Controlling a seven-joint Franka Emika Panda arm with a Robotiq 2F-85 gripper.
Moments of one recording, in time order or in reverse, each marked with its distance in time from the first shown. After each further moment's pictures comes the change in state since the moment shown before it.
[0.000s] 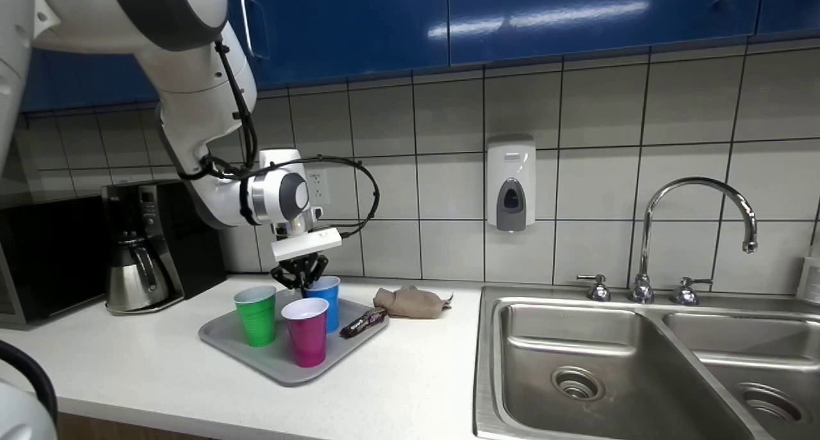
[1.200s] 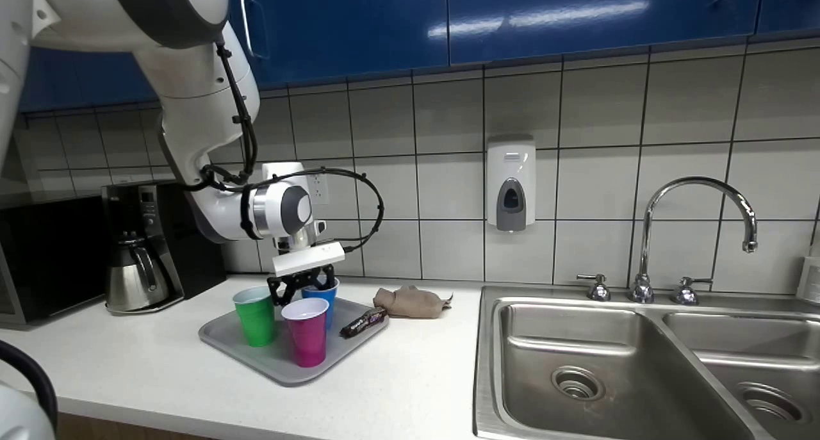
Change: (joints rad) arm -0.009 -0.004 -0.011 -0.075 -0.001 0.028 0.000
